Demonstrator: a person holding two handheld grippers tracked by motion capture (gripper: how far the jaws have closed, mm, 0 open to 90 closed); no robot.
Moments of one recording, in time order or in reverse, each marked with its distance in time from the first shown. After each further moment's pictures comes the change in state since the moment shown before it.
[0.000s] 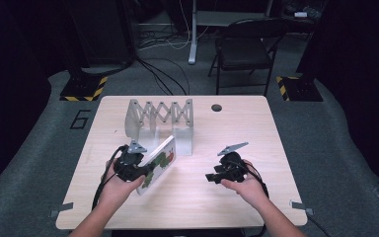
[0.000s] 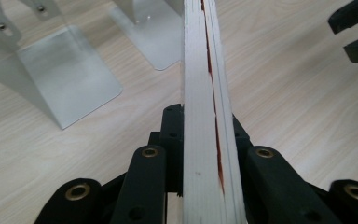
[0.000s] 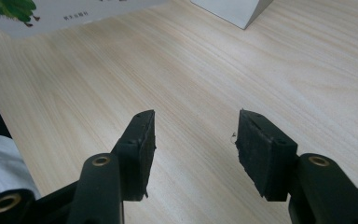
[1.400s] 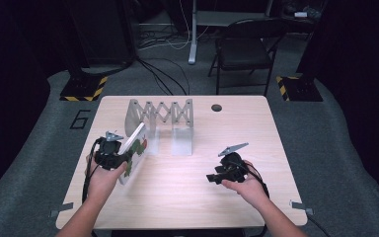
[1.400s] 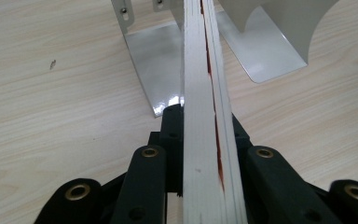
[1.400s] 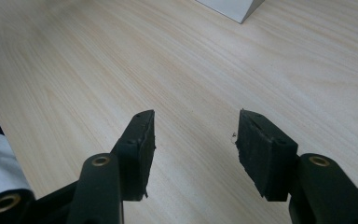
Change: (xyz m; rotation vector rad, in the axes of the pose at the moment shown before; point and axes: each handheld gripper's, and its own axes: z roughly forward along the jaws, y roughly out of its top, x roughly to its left) left arm 0.056 -0.007 0.001 -0.042 0.202 -0.209; right arm -0.004 -0.003 0.004 0.004 -0.003 0.007
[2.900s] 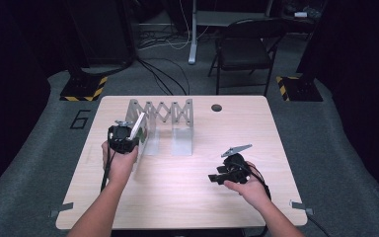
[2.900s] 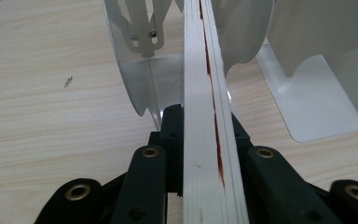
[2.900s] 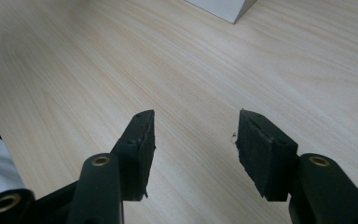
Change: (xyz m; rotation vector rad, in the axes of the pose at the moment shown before) left arm -0.003 0.032 0.052 0.012 0.134 -0.097; right arm -0.004 -0.007 -0.003 -0.025 -0.001 0.011
